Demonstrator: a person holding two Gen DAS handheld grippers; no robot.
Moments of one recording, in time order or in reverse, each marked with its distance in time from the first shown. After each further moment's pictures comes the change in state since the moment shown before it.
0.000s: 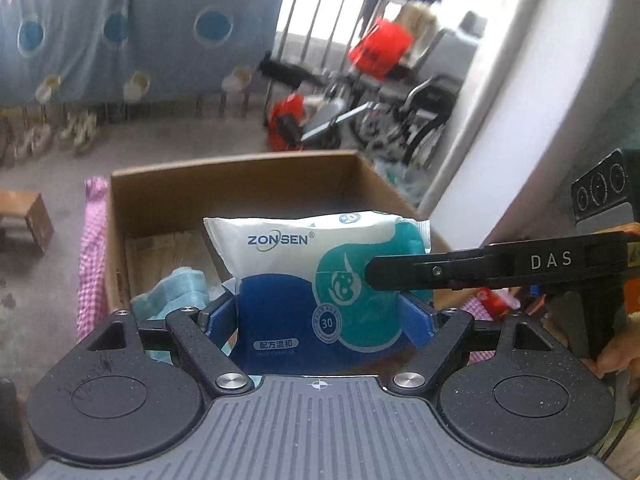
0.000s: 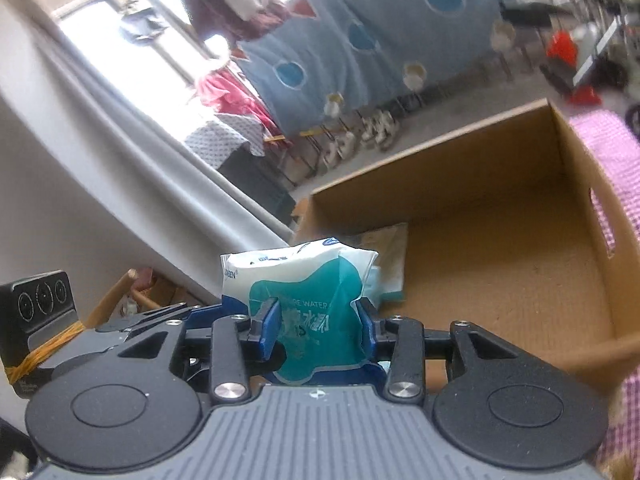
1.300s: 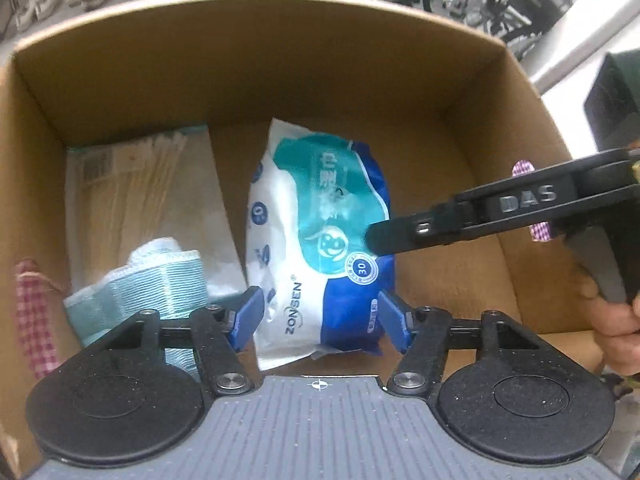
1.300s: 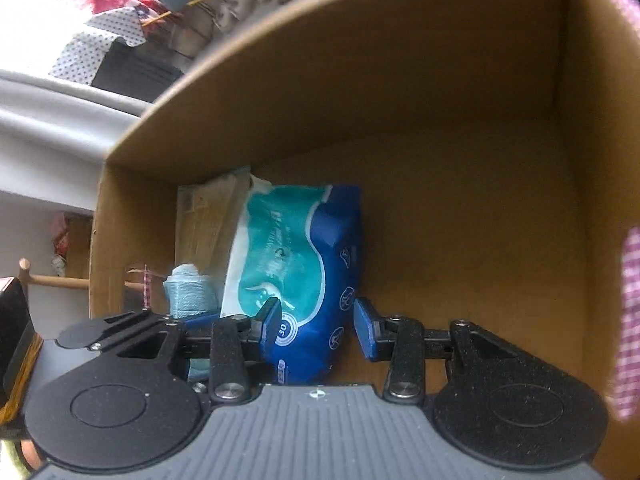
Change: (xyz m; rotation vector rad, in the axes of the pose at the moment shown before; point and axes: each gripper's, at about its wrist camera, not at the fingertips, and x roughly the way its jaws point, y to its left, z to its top) left arm 0.191 0.075 0.037 -0.187 0.465 0.071; right arm 0.182 -0.142 0.086 0.199 0.504 -0.197
